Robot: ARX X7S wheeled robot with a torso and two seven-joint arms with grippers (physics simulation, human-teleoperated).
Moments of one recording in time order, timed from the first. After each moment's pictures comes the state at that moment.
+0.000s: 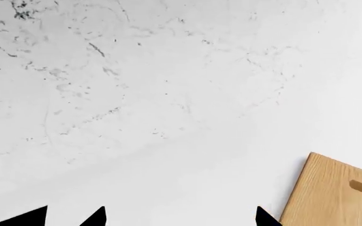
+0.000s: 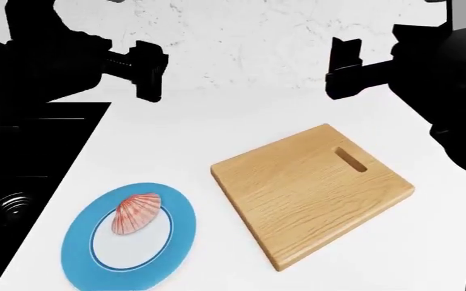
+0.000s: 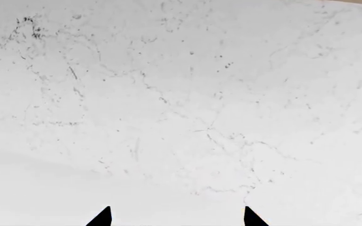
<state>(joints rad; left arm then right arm) -1.43 -0.48 0.18 0.03 -1.26 -1.56 -0.43 1.21 0.49 -0.03 -0.37 1.08 1.46 0.47</state>
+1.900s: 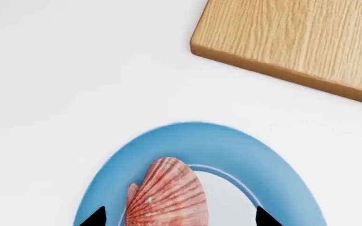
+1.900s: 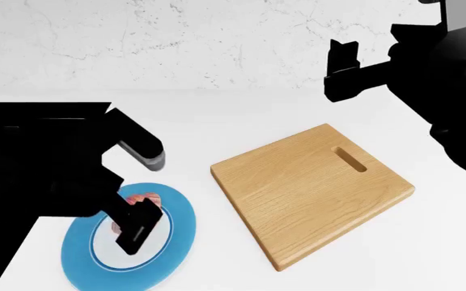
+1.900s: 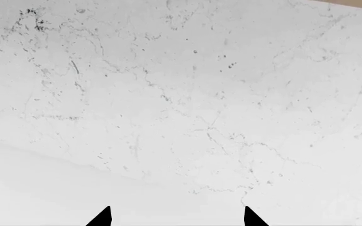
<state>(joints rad) -1.53 -0.84 1.00 0.10 -1.92 -1.45 -0.52 1.24 0.56 -0.13 -0.34 1.17 1.39 0.52</state>
